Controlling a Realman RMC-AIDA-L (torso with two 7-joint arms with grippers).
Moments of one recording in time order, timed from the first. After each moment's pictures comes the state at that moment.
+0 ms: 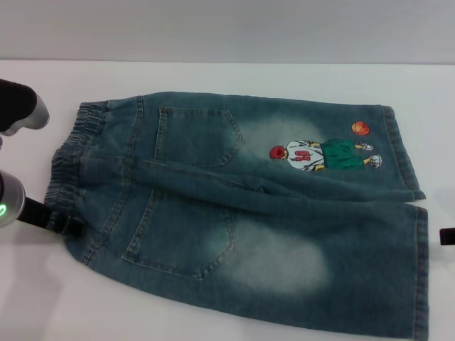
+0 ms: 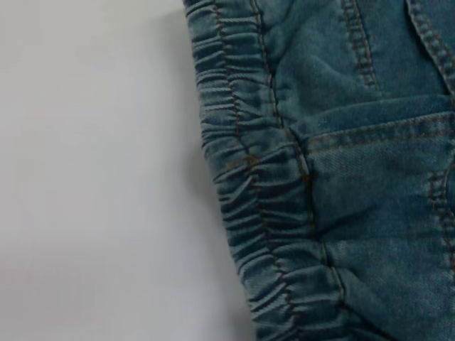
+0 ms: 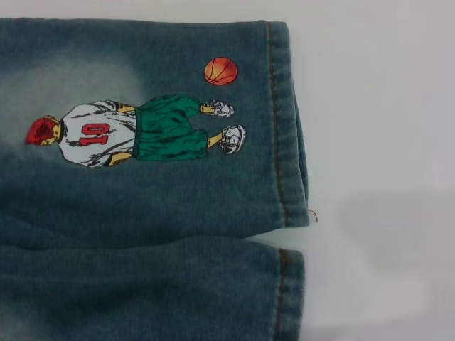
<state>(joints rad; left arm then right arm) -0.29 -2.06 -1.58 -1.49 2.88 -1.33 0.15 -0.01 1.98 1.47 2.03 0.38 -1.47 -2.89</state>
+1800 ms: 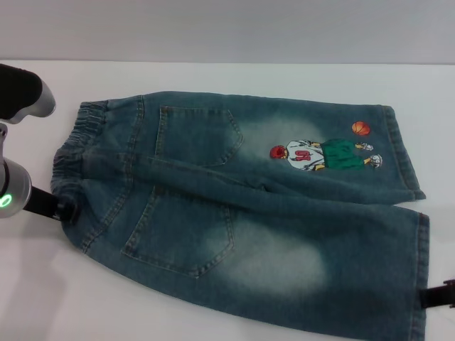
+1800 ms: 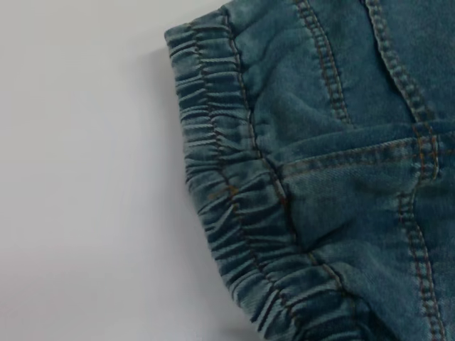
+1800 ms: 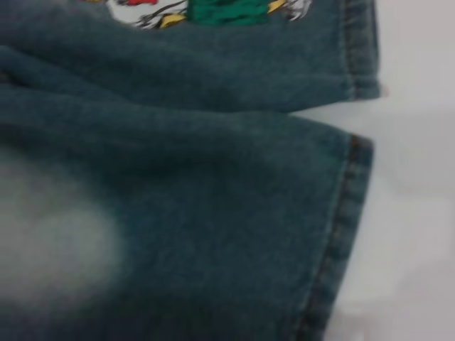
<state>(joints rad) -0.30 -2.06 -1.57 -1.55 2.87 -1.36 0.14 0.01 1.99 1.42 2.03 0.45 -1.65 -2.89</state>
